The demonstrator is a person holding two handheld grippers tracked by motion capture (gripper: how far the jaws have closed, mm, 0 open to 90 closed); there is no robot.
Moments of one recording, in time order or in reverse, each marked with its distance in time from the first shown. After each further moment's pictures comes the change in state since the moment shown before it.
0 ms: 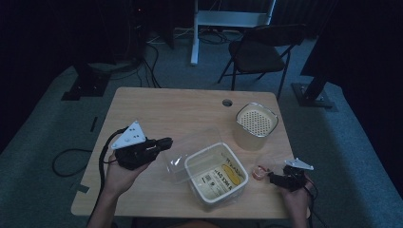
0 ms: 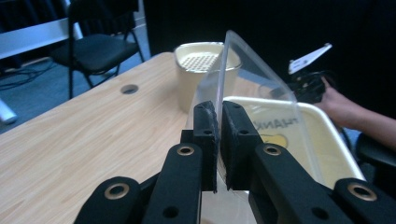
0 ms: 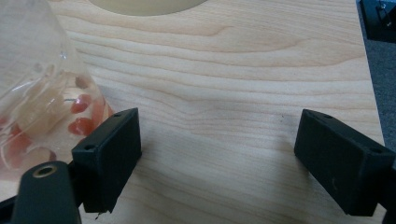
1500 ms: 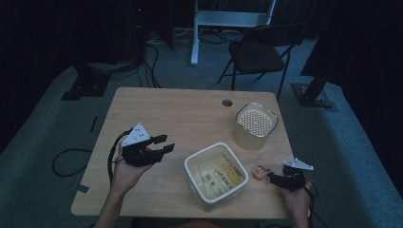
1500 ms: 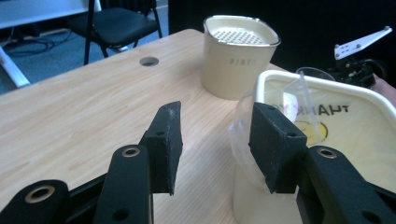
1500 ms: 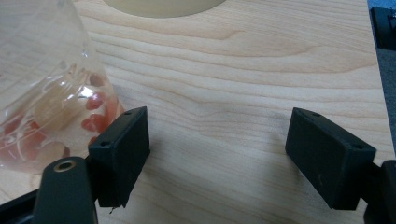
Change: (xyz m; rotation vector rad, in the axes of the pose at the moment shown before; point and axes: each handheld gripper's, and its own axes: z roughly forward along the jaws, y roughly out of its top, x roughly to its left) left arm 0.027 -0.041 0.030 0.048 0.089 -0.102; right arm 0.000 0.000 -0.001 -0.011 0.033 -0.032
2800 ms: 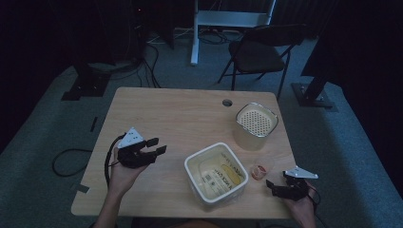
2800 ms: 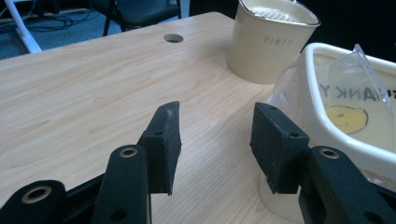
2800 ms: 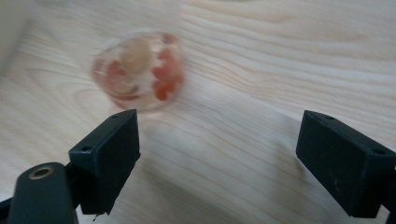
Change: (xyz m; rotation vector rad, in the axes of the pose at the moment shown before) left arm 0.024 -0.035 0.005 0.025 0.057 -0.076; right arm 0.003 -0.019 -0.023 -0.016 0.161 -0.094
